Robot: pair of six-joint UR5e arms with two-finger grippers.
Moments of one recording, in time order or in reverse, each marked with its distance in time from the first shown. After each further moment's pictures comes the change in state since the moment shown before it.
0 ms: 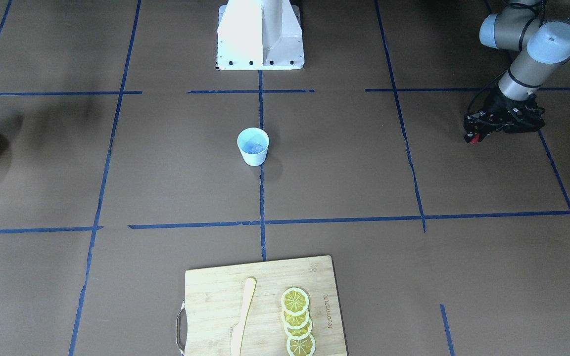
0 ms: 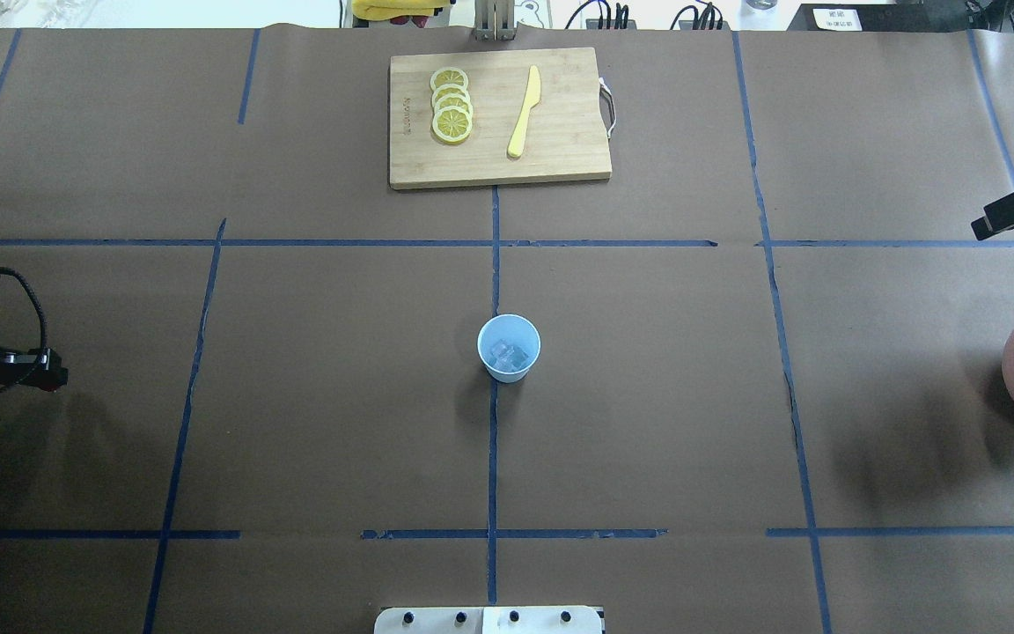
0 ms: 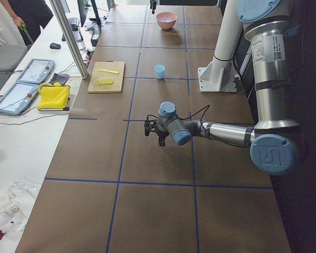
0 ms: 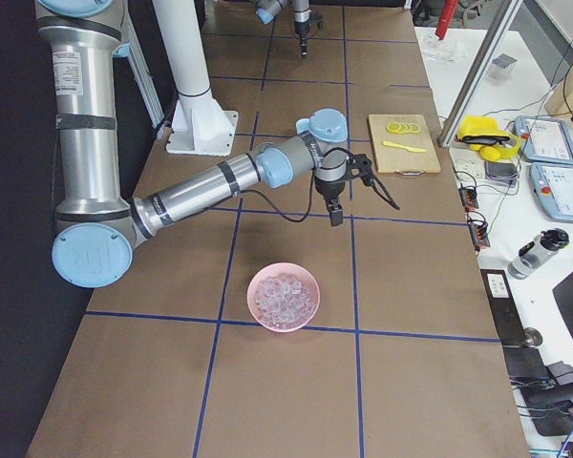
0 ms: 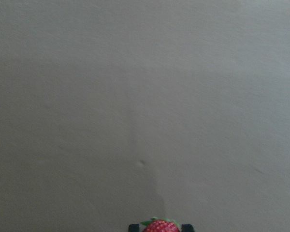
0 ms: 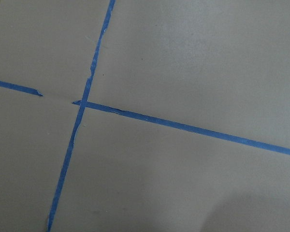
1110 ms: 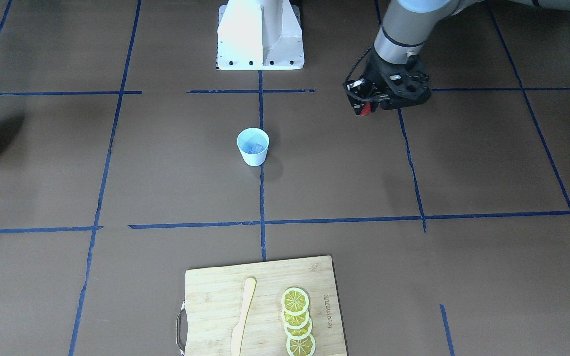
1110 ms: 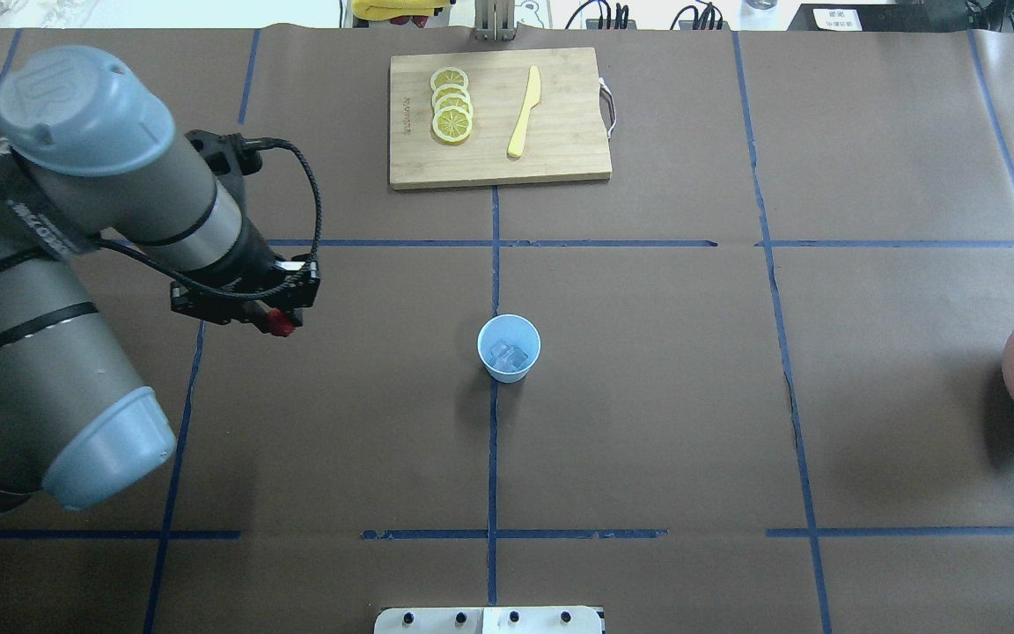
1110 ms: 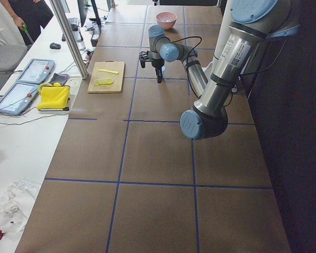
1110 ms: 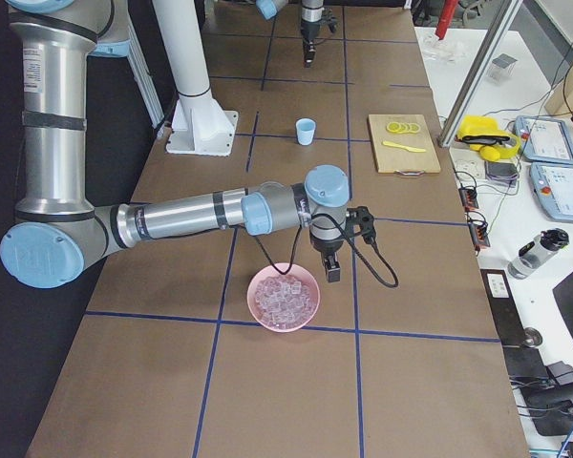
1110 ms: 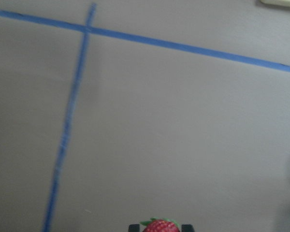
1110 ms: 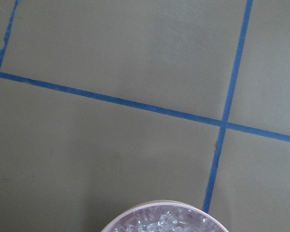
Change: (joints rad) left arm 0.136 -0.741 -0.211 0.980 -0.011 -0.214; right arm 0.247 -0.086 -0.179 0.003 0.093 -0.337
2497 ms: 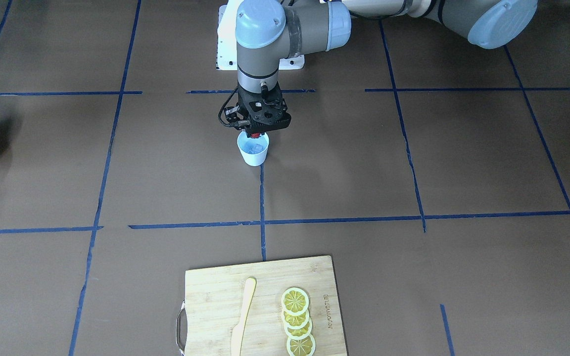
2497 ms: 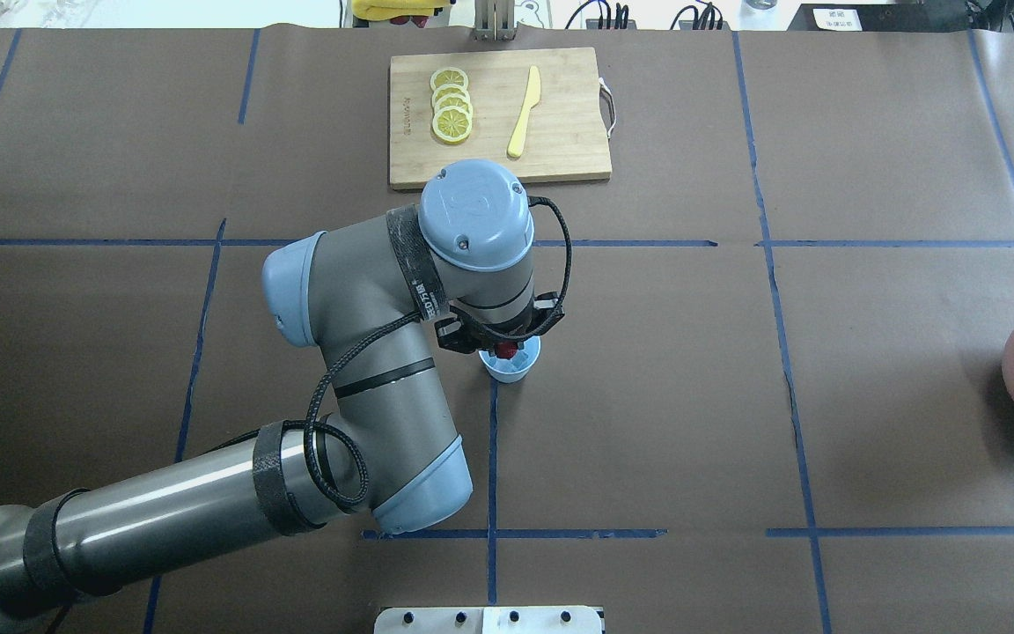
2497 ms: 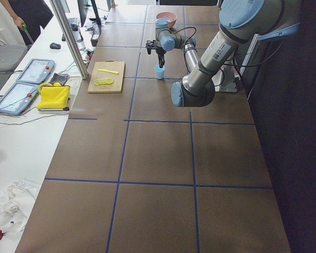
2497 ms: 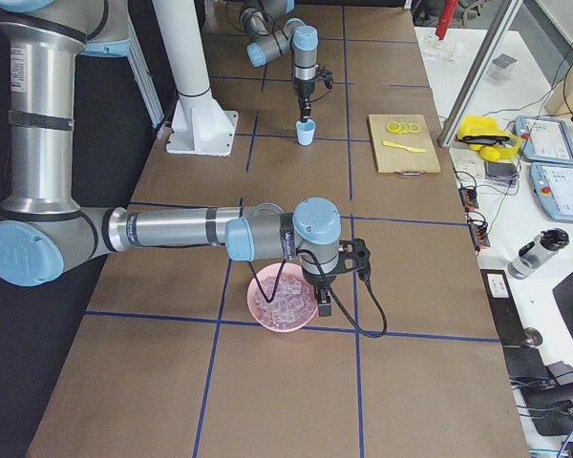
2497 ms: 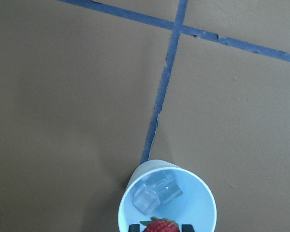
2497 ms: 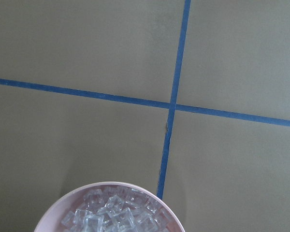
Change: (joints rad) left arm 0.201 -0.353 0.452 -0.229 0.177 -0.194; right arm 0.099 -0.027 -0.054 0.002 0.000 -0.054
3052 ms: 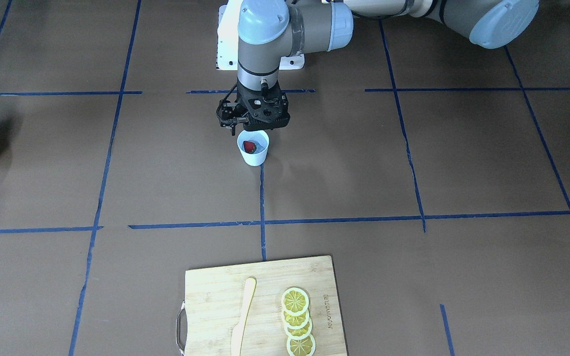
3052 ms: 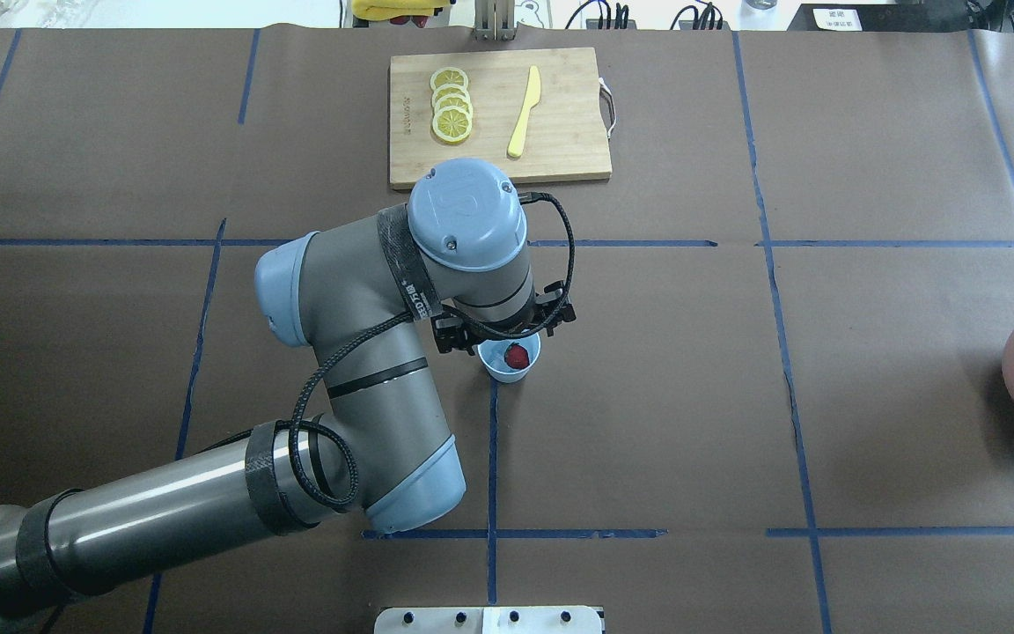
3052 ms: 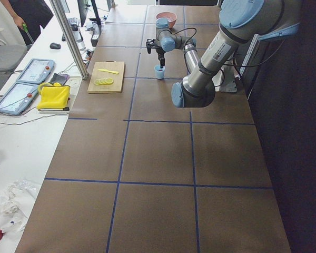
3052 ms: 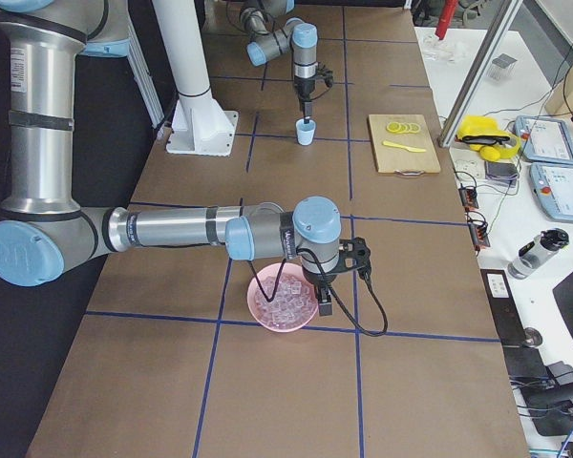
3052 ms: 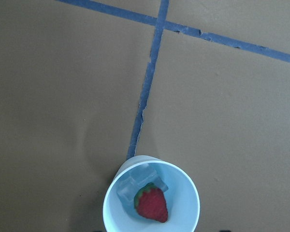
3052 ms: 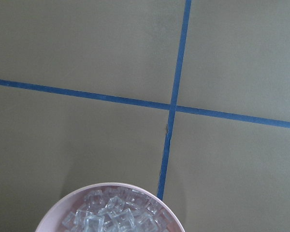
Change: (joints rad) left arm -0.015 0.012 -0.020 -0.034 0.000 0.006; right arm 0.000 0.001 0.004 0.002 -0.002 0.001
